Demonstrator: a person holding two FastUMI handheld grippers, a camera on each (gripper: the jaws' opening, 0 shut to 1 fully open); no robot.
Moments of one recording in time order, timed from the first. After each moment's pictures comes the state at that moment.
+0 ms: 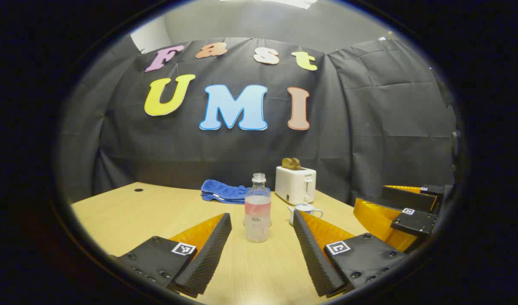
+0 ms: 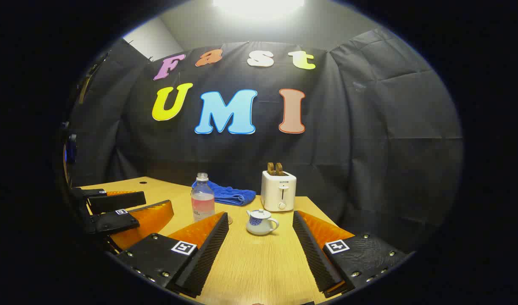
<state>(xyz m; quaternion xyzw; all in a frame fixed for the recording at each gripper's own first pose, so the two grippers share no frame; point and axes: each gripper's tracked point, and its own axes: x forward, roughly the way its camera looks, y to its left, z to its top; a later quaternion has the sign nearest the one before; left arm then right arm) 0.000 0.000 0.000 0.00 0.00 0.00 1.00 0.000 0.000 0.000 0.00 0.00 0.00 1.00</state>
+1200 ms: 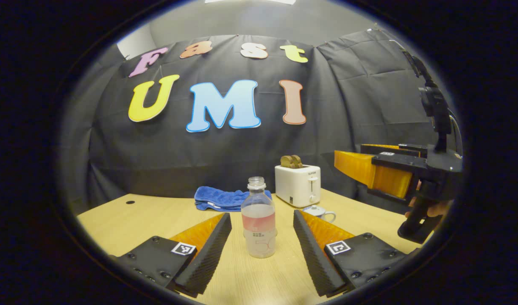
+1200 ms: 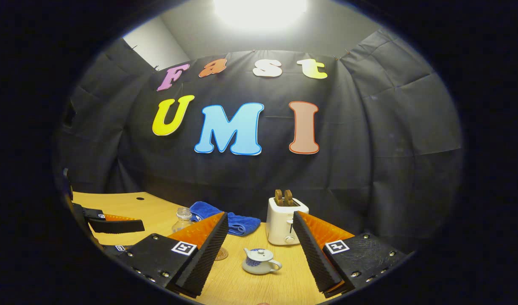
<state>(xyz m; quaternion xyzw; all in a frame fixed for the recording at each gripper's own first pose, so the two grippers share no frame) 0.086 0.005 -0.008 0.04 0.01 -0.02 1.00 0.126 -0.011 0.049 0.00 -0.05 0.04 1.00</state>
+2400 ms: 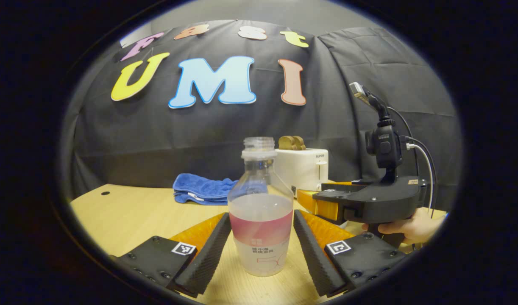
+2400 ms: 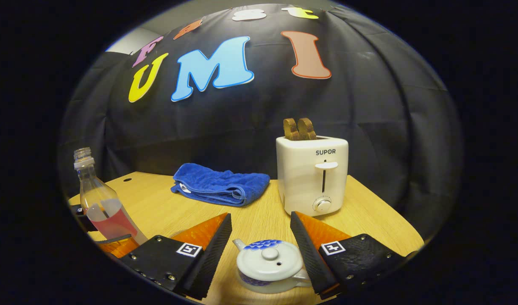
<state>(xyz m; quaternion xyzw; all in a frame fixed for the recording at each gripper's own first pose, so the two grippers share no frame) 0.181 0.010 -0.068 0.03 0.05 -0.06 1.00 0.270 0.012 -0.096 0.06 0.11 0.07 0.99</state>
